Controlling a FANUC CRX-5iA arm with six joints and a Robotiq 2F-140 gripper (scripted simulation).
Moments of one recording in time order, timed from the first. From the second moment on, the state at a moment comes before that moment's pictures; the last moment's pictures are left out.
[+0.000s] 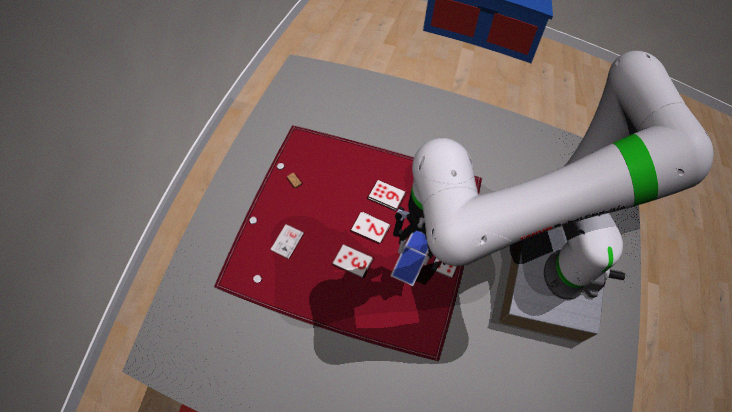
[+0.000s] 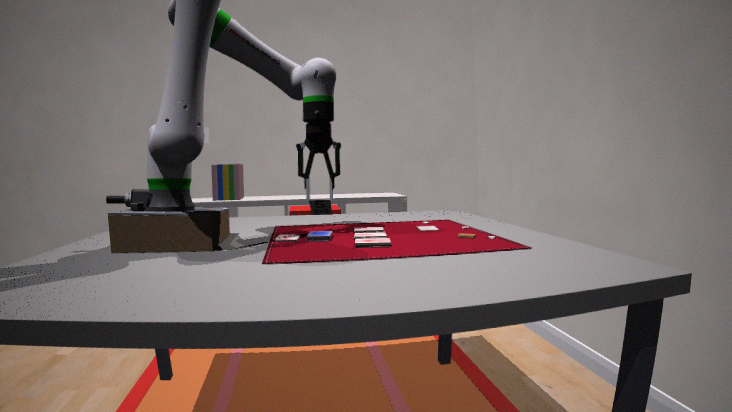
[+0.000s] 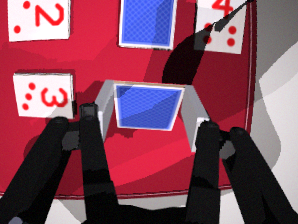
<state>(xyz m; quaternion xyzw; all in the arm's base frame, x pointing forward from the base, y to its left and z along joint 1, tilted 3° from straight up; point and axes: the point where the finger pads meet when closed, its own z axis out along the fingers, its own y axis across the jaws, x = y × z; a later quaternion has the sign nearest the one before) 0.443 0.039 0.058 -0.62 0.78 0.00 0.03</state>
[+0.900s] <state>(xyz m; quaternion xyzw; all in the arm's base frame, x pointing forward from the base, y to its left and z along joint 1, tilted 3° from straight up) 0.445 0.046 0.057 -0.62 0.78 -0.07 -0.06</state>
